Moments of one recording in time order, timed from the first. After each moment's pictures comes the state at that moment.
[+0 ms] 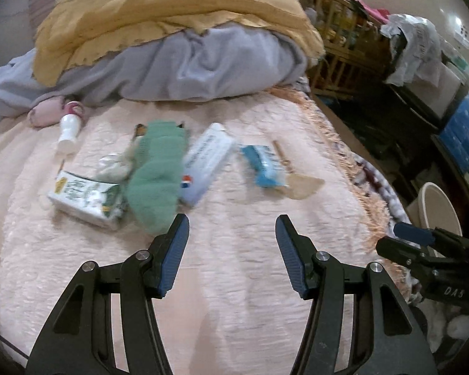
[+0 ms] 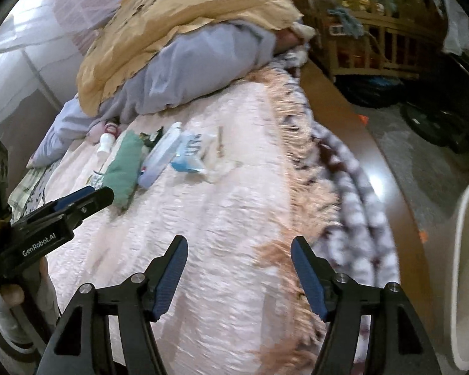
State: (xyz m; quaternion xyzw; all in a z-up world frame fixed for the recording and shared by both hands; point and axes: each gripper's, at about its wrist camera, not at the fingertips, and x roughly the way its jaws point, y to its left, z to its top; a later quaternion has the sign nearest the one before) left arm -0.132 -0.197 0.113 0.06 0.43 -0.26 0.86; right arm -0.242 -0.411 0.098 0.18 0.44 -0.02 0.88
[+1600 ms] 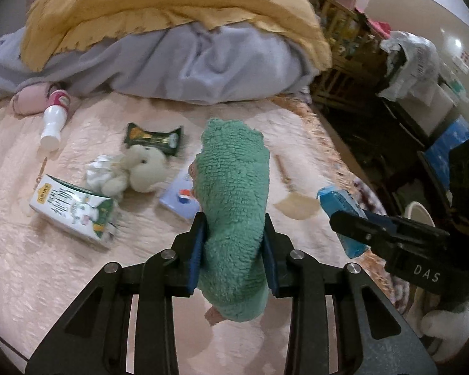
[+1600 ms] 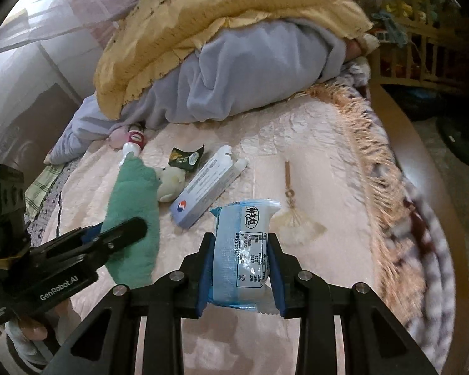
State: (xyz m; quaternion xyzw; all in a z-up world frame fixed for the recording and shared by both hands) left arm -0.097 -0.194 0.116 0.01 0.45 -0.30 0.84; right arm -0.167 -0.382 0.113 0.18 0.44 0.03 0.88
